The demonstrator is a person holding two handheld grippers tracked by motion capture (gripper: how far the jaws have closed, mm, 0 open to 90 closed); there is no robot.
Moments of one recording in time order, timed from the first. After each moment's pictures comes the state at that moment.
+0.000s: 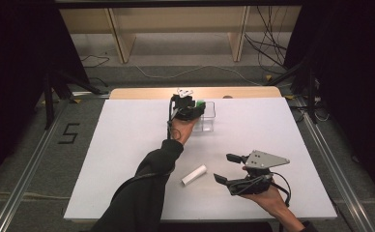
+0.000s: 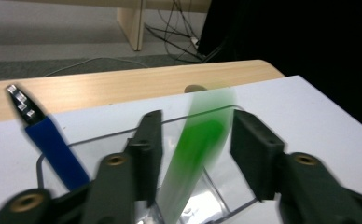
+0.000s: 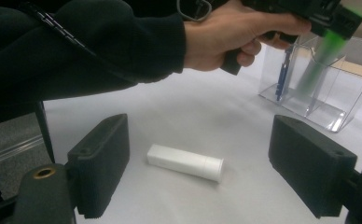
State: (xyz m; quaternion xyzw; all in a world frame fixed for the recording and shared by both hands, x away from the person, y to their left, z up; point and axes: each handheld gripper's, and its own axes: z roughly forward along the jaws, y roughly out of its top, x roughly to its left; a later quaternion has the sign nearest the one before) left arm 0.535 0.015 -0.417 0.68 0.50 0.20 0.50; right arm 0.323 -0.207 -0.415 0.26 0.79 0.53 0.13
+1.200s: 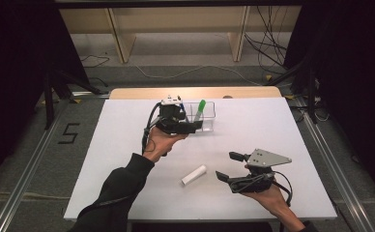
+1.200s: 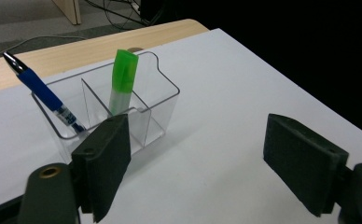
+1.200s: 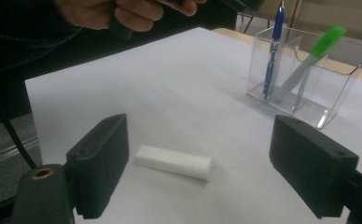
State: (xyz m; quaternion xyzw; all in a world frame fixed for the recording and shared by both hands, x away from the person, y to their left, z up) left arm 0.454 0.060 -0.369 0.77 0.41 0.10 0.49; right arm 0.326 -0.212 -0.414 0.28 0.79 0.53 0.15
